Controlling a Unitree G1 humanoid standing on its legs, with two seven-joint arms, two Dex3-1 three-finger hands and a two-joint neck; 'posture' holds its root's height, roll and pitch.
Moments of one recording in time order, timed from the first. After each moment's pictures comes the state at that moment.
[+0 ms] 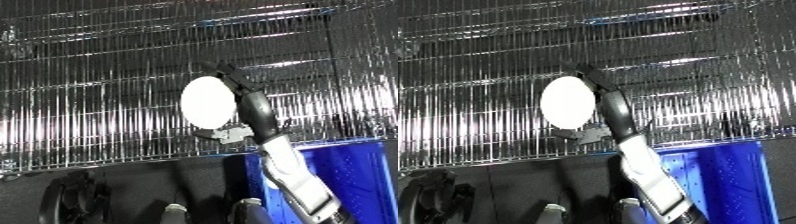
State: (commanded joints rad) left arm -0.24 0.38 -0.28 0.14 -0.87 -0.28 0.04; right arm -0.78 -0.37 0.43 0.25 0.32 -0.11 -0.13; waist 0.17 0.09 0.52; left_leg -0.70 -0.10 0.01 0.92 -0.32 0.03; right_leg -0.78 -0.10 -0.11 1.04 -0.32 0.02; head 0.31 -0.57
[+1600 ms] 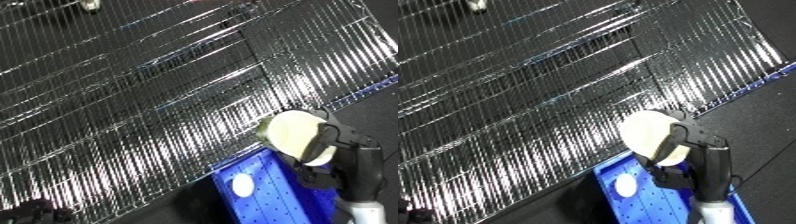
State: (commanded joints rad) left arm -0.13 0.41 -0.05 0.12 -0.82 -0.29 -0.01; right arm -0.21 -0.46 0.01 -0.14 0.28 -0.44 -0.32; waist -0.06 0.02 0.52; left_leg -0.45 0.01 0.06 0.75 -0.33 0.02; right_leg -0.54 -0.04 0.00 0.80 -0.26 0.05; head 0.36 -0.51
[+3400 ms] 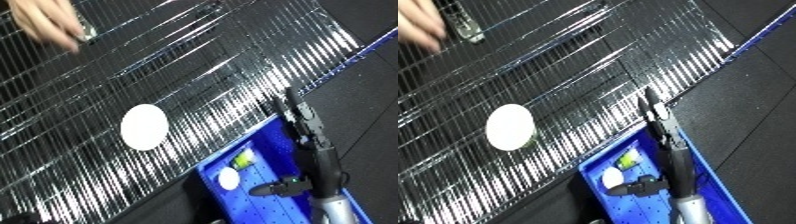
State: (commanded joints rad) left arm -0.12 0.38 -0.11 0.17 -0.84 -0.28 0.00; right arm -0.16 -0.45 0.13 -0.11 0.32 -0.38 -0.18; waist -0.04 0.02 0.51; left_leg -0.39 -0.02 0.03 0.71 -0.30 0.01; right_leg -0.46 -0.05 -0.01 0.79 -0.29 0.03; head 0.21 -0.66
